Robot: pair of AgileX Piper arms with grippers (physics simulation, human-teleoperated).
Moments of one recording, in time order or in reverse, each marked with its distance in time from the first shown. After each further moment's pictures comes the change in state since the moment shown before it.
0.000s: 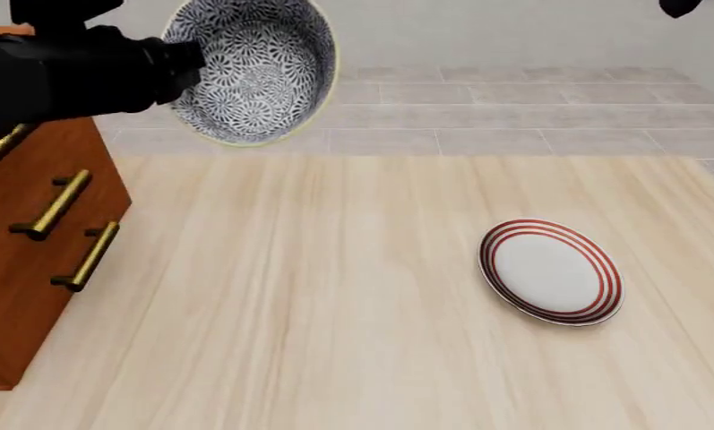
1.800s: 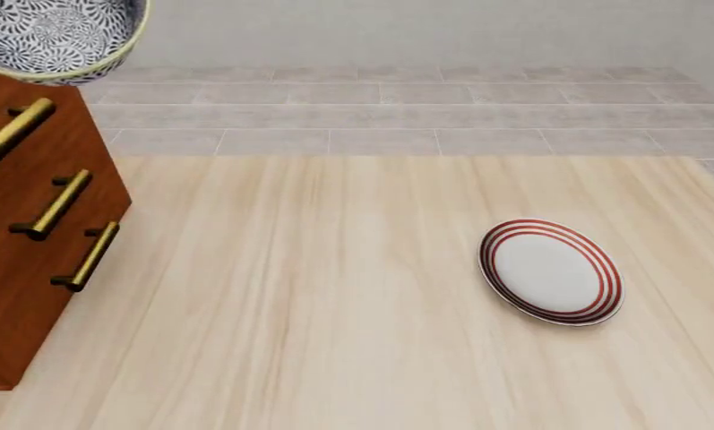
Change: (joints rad) left arm 0.438 -0.102 -0.241 0.392 0.057; right arm 0.241 -0.132 0.080 -0.130 -0.115
